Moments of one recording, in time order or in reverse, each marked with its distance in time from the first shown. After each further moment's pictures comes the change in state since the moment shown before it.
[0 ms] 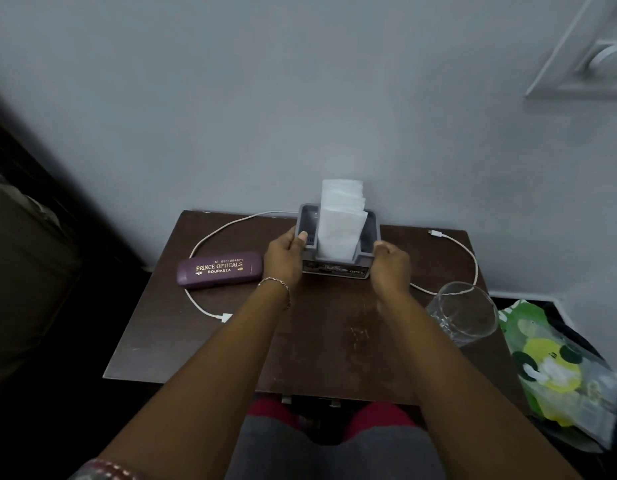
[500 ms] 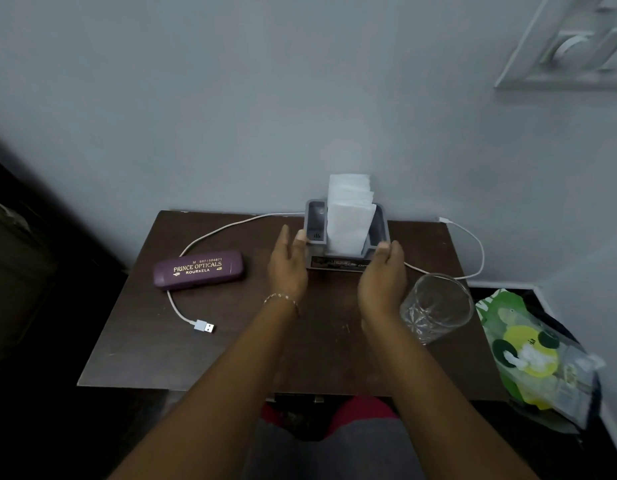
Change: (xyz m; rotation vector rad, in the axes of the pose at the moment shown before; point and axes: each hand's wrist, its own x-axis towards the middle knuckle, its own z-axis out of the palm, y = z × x) left_hand -0.027 0.001 0.040 0.026 0.084 -0.037; right_hand -0.031 0.001 -0.023 -0.052 0.115 -0.013
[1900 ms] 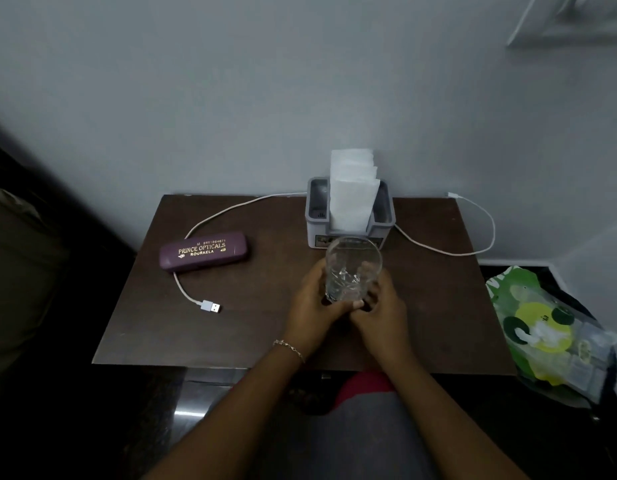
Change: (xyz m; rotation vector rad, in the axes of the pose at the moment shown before) left_hand -0.070 -0.047 -0.004 -0.045 -0.389 0.156; right_hand -0.040 0.072 -0.033 0.124 -0.424 -0.192
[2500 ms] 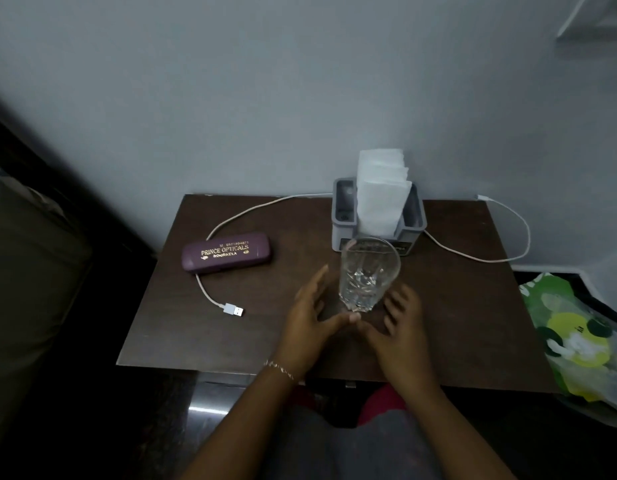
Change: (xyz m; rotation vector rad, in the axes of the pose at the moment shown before) left_hand -0.016 -0.006 -0.042 -0.010 -0.012 -0.122; right_hand -0.017 0.004 0.022 0.104 0.043 0.190
